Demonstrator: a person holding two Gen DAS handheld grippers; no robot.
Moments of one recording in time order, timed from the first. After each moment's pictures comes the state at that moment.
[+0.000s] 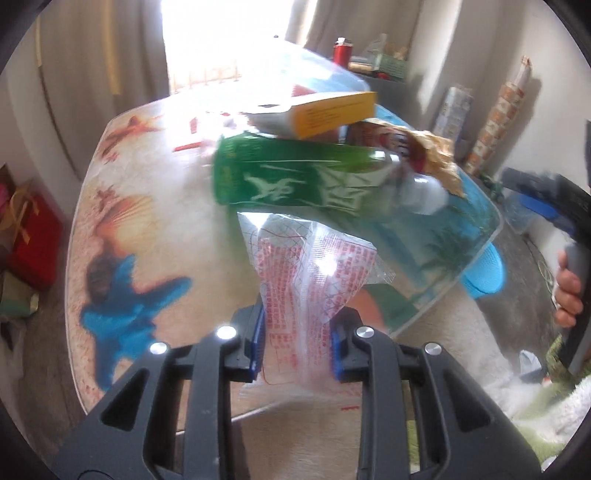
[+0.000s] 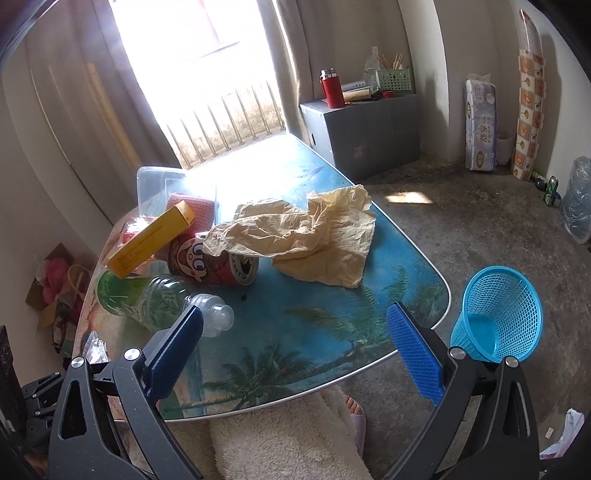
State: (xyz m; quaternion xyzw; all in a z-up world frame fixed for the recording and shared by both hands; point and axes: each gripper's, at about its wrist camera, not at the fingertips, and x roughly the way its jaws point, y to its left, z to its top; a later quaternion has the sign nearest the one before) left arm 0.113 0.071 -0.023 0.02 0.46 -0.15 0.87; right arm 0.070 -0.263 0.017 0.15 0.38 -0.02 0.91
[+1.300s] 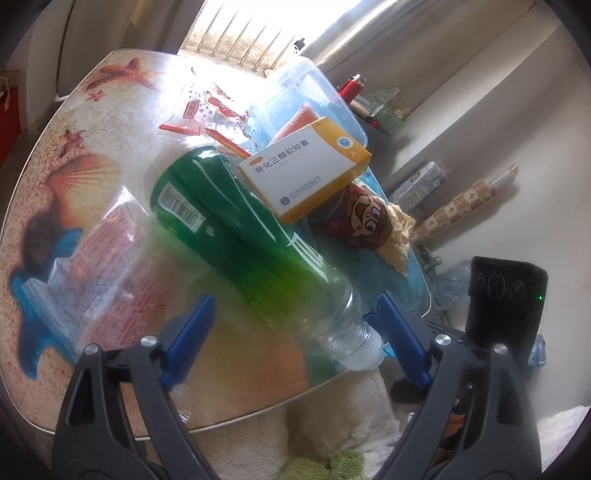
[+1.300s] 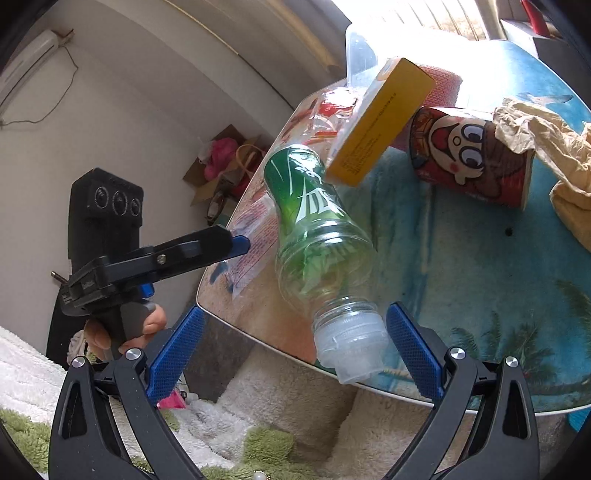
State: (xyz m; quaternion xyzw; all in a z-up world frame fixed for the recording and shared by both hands) left arm 0.142 0.078 -0.009 -0.21 0.47 -0.22 0.83; right arm 0.100 -0.170 -0.024 0.16 0.49 0.39 0.76
